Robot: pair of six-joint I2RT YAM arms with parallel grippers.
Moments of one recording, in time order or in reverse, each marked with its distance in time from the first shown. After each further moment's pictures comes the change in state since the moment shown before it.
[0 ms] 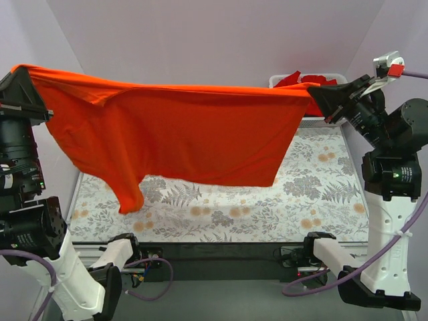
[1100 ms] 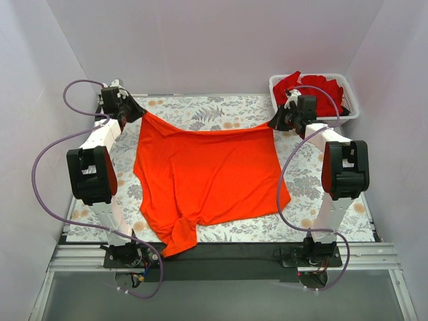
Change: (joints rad) left arm -0.109 0.883 -0.673 0.505 0.337 -0.092; right arm 0.085 0.914 -0.281 0.348 0.180 -0.090
